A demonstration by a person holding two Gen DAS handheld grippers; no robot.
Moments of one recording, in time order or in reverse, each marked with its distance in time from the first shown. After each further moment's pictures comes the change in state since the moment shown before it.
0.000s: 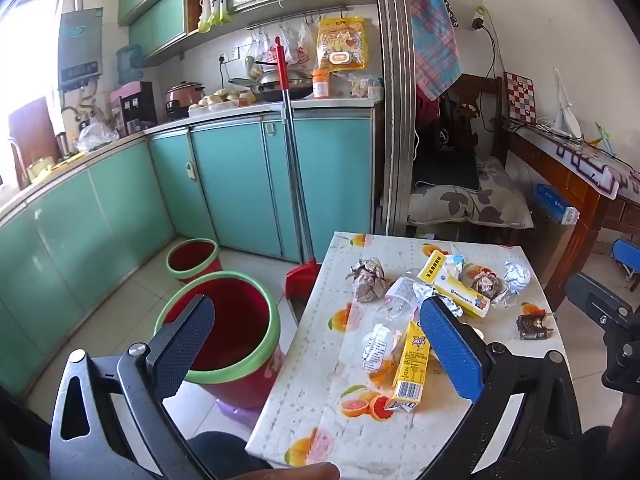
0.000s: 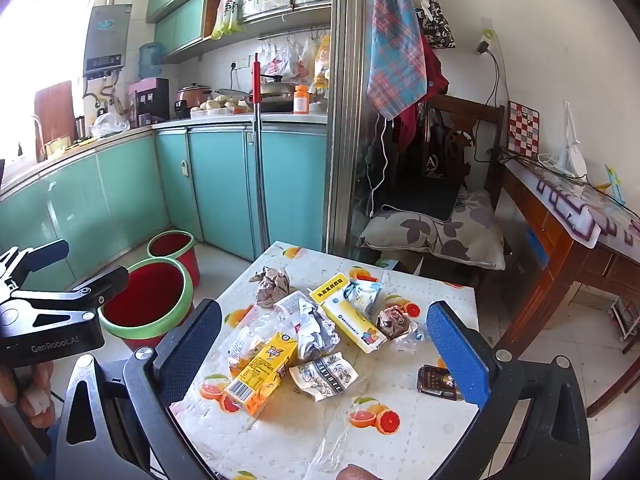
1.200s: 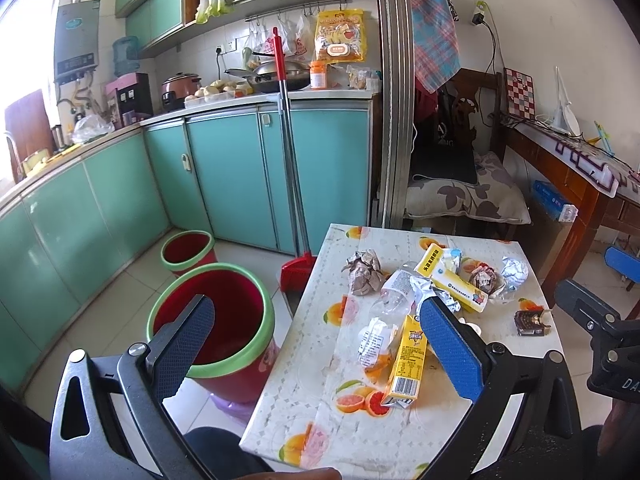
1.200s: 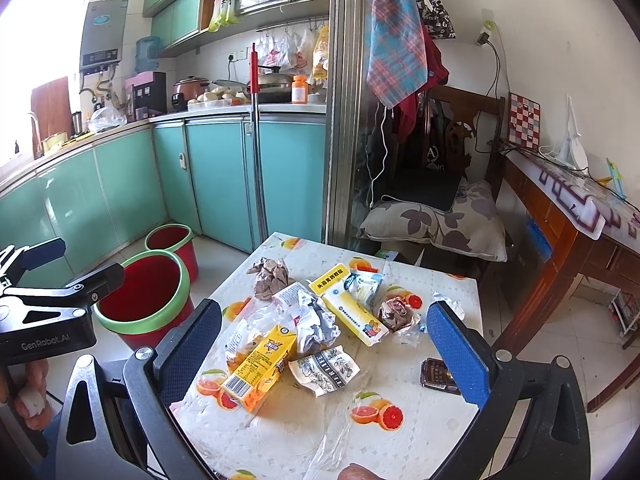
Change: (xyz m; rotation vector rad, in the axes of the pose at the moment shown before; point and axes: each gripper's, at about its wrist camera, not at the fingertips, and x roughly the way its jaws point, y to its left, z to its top) left arm 0.006 -0.001 -0.003 -0.017 0.016 -0.014; right arm 0.017 0.002 -0.005 0.011 0.029 0.000
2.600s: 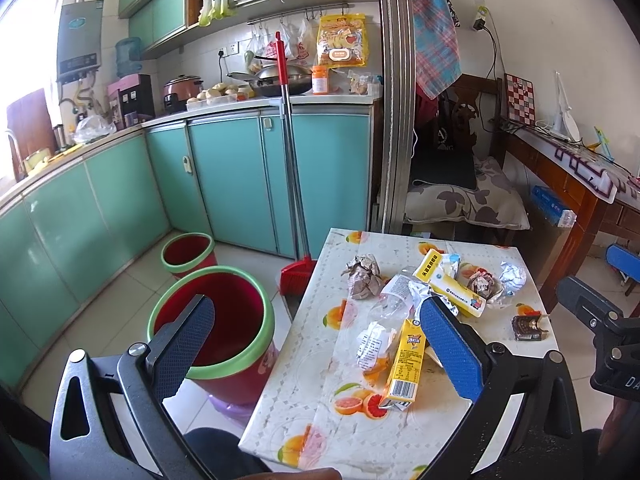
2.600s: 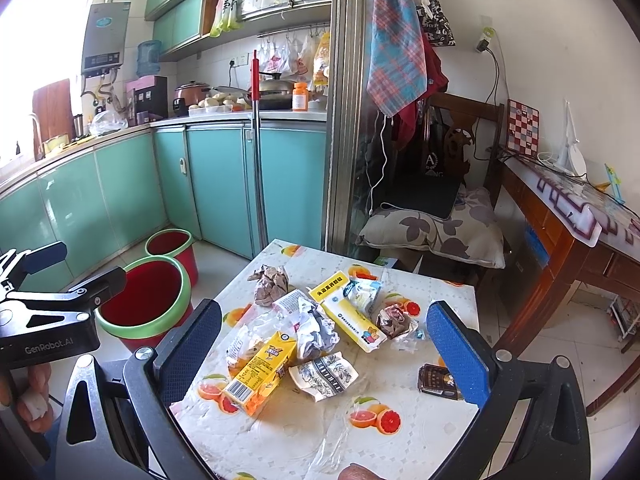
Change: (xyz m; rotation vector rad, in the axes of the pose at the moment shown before) left arm -0.005 0.000 0.002 -0.007 -0.013 -0.004; right arm -0.010 0.000 0.006 -0.010 -0.020 -0.006
